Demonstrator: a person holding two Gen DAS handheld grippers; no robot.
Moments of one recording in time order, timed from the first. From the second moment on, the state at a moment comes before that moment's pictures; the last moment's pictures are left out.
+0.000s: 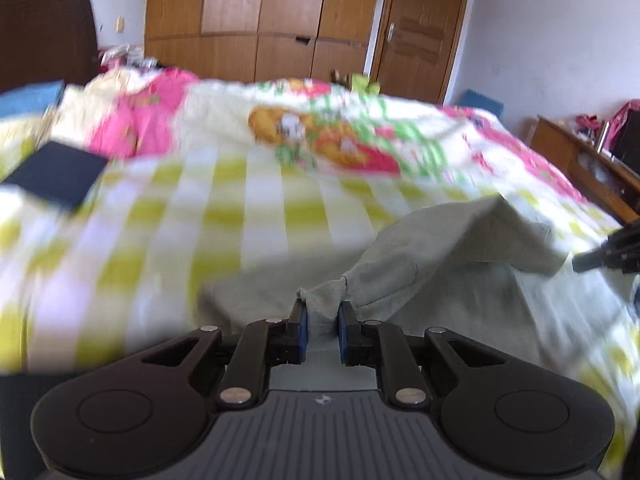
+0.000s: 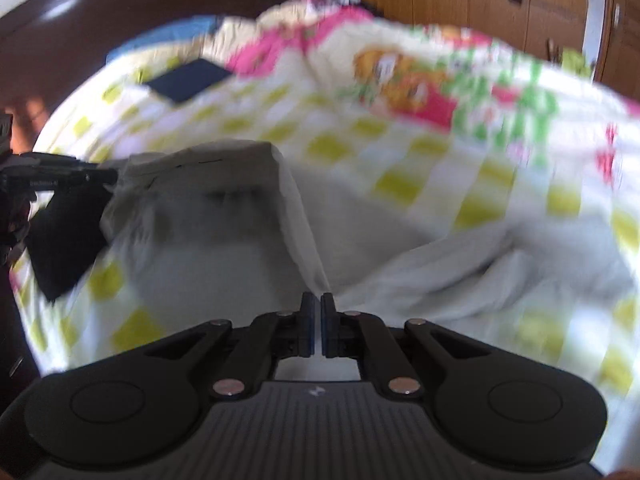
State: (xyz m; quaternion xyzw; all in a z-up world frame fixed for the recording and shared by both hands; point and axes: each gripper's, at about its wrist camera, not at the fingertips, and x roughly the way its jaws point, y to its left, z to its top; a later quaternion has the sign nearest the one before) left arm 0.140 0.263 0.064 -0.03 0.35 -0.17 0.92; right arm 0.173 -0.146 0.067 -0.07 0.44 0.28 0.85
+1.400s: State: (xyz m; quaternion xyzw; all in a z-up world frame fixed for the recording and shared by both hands) left arm 0.113 0.277 0.018 0.13 0.31 -0.05 0.94; right arm 0.147 0.024 0.004 -0.37 0.33 0.30 0.81
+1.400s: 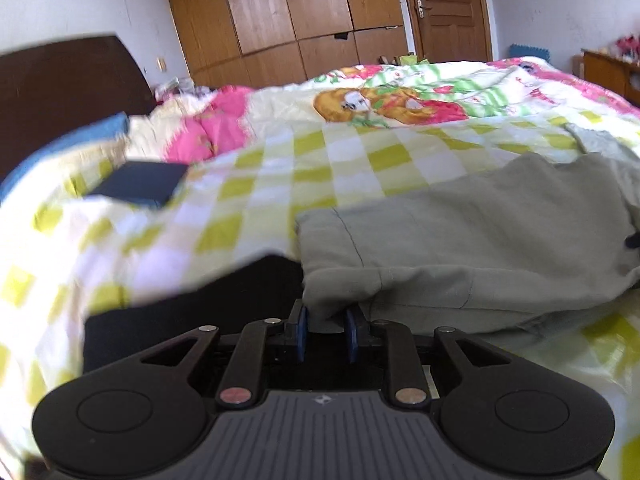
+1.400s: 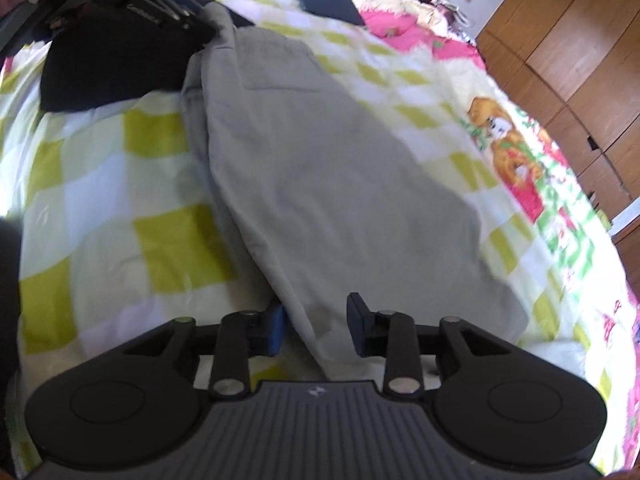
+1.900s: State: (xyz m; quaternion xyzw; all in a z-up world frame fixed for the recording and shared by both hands) left arm 0.068 0.254 0.058 0.11 0.25 -0.07 0.96; right arm 0.123 -0.045 0.014 -0.31 0.38 0.26 0.83
